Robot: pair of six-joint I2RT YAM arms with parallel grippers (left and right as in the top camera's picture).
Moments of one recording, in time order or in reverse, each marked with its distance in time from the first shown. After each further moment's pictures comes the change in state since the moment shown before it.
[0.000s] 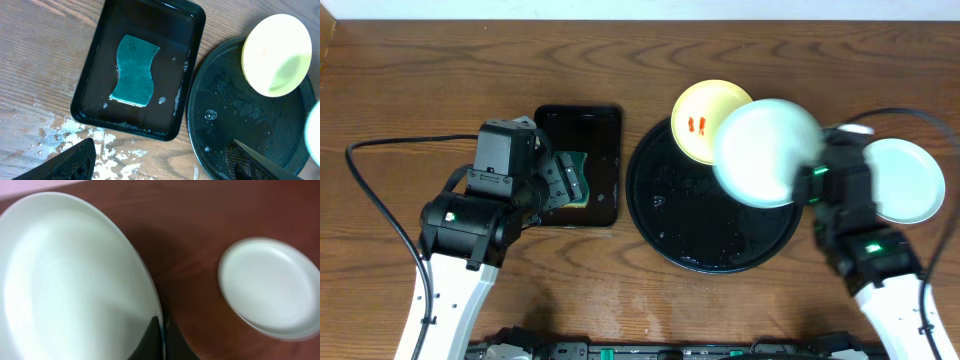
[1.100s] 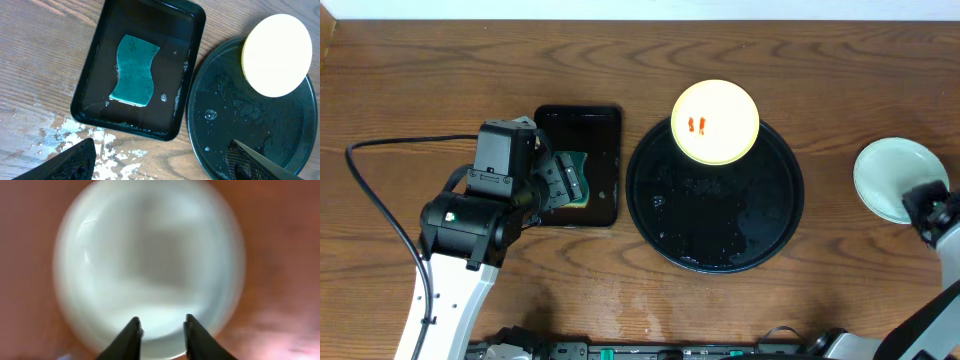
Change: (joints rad) left arm 0.000 0.000 0.000 0.000 0.000 0.000; right arm -0.812 0.465 0.009 0.193 -0.485 0.170
